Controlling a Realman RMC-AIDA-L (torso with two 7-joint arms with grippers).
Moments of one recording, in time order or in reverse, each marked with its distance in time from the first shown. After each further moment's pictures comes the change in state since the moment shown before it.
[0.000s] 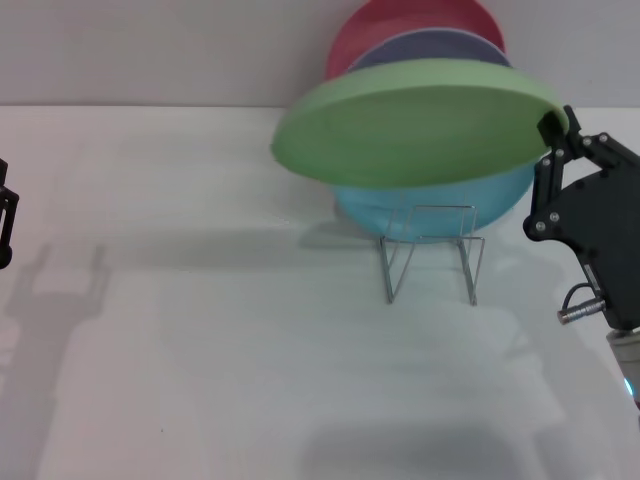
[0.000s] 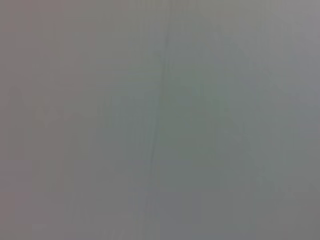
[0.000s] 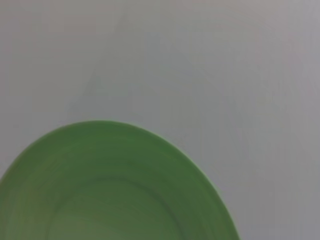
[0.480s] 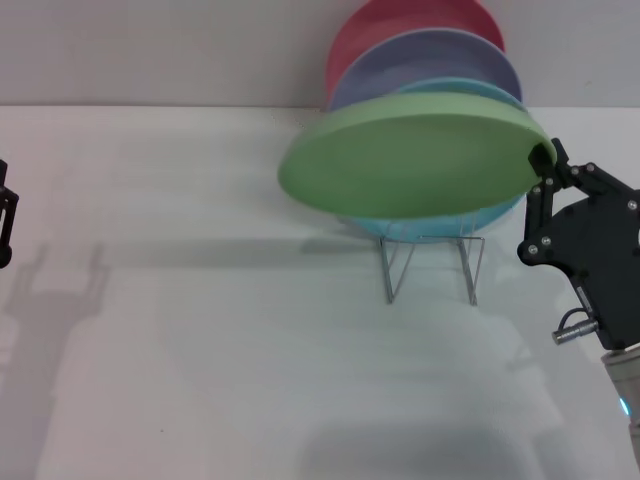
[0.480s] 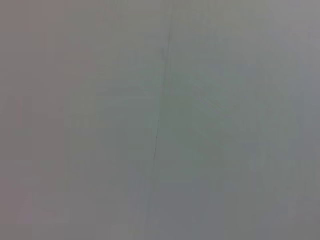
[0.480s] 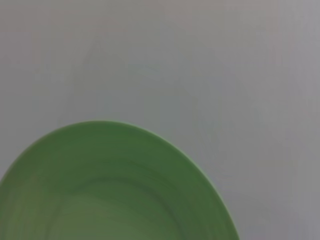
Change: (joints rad) left arm -0.002 0.001 -0.005 0.002 0.000 -0.010 0.004; right arm -0.035 0.001 -0.001 0.014 0.003 0.068 0.009
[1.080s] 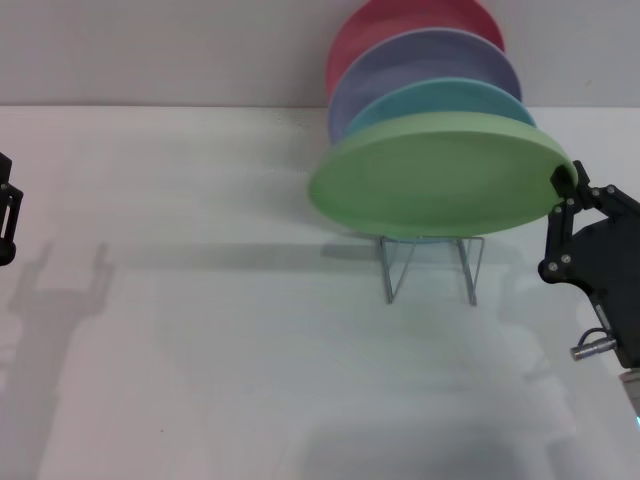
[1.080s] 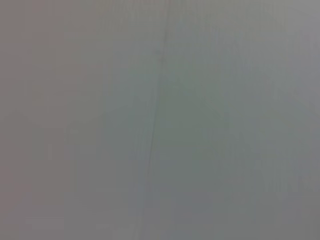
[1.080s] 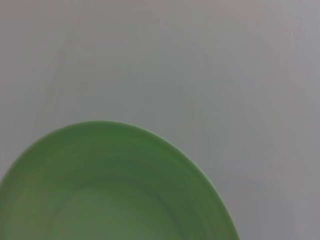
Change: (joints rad) left arm -0.006 0.000 0.000 0.000 0.006 0.000 0.000; right arm -0.052 0.000 0.020 -0.005 0.001 0.019 0.002
